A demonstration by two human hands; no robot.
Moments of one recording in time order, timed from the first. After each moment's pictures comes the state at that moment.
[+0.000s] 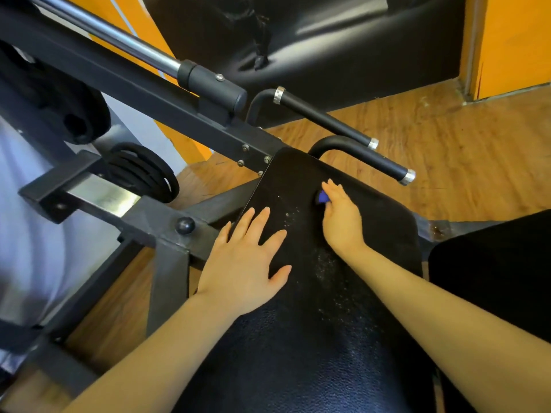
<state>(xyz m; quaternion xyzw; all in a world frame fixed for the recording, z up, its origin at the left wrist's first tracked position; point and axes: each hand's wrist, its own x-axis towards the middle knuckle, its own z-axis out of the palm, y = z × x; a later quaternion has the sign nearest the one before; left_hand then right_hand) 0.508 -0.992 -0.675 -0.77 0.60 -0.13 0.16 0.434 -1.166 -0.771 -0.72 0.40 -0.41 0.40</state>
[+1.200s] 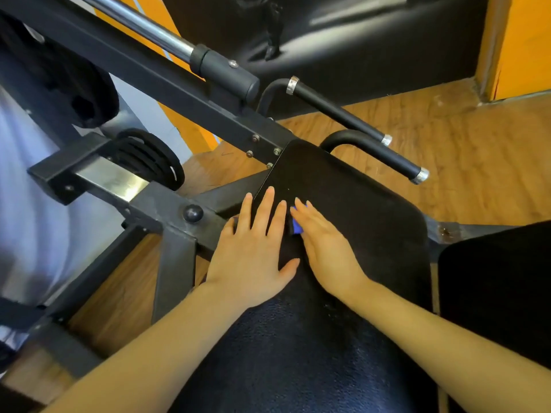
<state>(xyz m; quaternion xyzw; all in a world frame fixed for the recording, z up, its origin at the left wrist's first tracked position) 0.509 -0.993 -0.684 -0.78 0.58 -0.18 0.16 0.417 -1.101 -0.759 -0.85 0.22 -0.36 0.30</state>
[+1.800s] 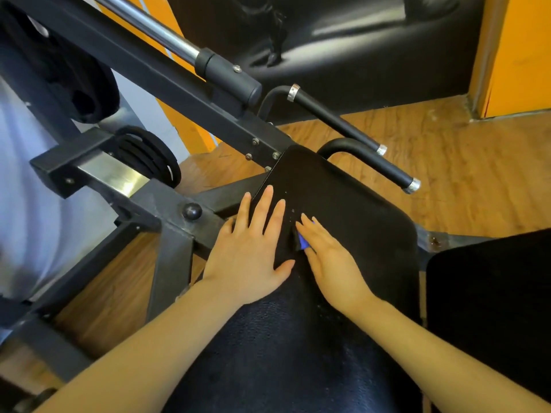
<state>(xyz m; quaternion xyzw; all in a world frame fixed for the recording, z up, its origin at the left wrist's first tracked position) 0.508 -0.993 -0.685 -0.78 0.58 -0.19 0.13 0.395 -1.095 -0.768 -0.86 0.23 -0.31 0.32</state>
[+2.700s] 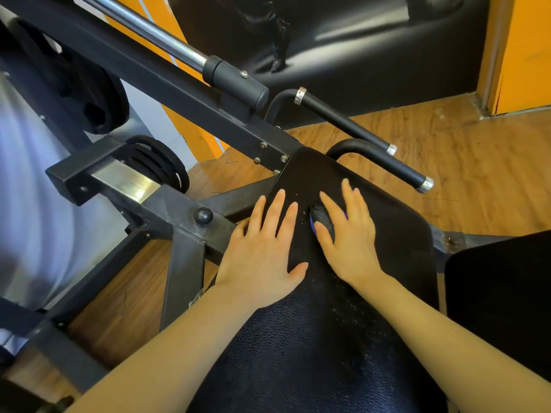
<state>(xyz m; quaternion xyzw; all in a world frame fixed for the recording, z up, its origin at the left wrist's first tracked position) 0.509 -0.993 -0.685 -0.77 0.59 -0.19 0.13 0.414 -1.124 -0.772 -0.82 0.34 -0.39 0.25</state>
